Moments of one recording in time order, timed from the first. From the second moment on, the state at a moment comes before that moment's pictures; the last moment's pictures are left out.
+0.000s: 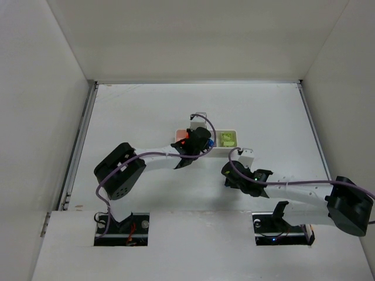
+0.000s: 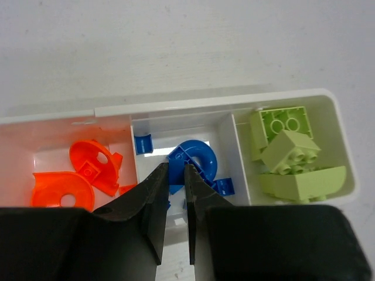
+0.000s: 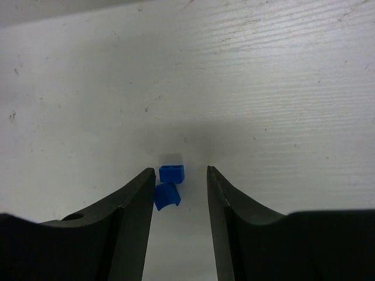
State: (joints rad) left arm -0.91 1.75 0.98 0.23 -0.53 -0.53; right arm 0.98 1.17 0.50 -0.39 0.53 1.02
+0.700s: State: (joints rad) left arm -0.90 1.75 1.01 0.21 -0.48 -0.52; right arm 0.98 1.24 0.52 -0.36 0.51 0.98
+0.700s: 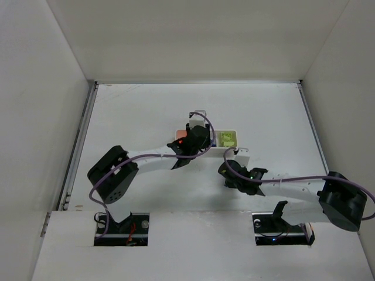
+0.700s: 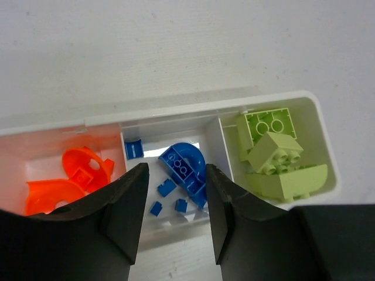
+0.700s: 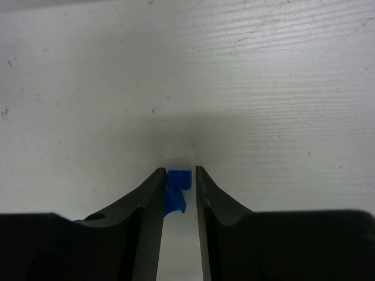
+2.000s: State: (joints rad) left arm -1.51 1.47 0.55 0.25 -0.67 -0.65; right arm 0.75 1.68 1.14 -0.19 0.38 0.62
